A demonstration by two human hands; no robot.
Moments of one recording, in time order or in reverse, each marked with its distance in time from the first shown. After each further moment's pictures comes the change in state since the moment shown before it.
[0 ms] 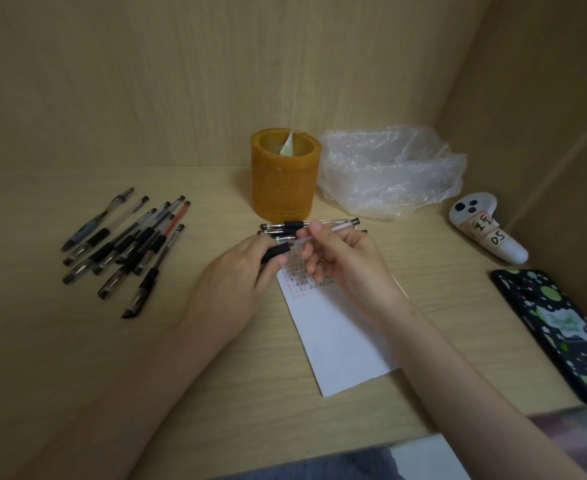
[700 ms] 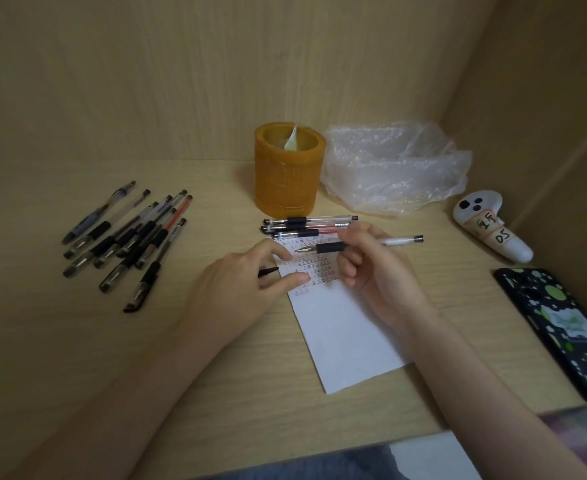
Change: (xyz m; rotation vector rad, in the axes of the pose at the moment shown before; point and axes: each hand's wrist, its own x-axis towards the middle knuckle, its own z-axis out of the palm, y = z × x) left_hand -0.006 0.002 -0.001 -0.082 -0.115 -0.148; right_hand -0.011 -0.004 -0.016 0.180 0.144 0.043
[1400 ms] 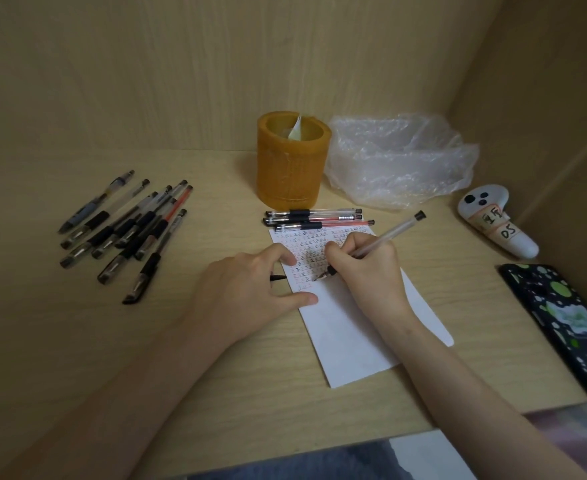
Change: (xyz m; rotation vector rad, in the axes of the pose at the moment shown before) left_hand -0.002 0.002 0.004 0.189 -0.091 -0.007; right_hand -0.008 0.019 0.011 -0.694 0.243 -0.211
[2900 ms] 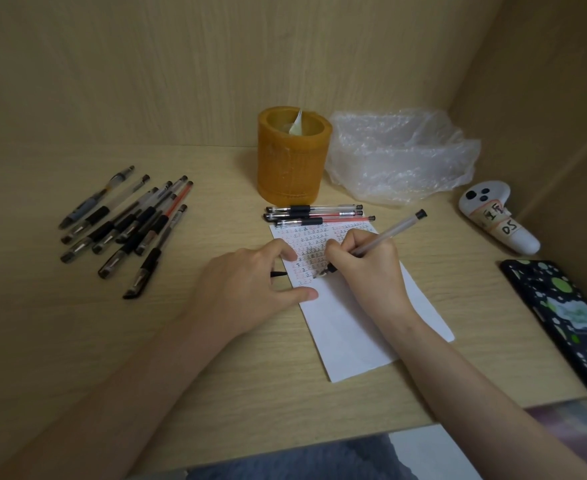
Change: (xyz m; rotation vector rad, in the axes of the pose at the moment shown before) left_hand 0.000 0.000 0.000 -0.024 -0.023 -0.021; right_hand -0.001 0.004 0.001 -0.005 -0.019 -0.043
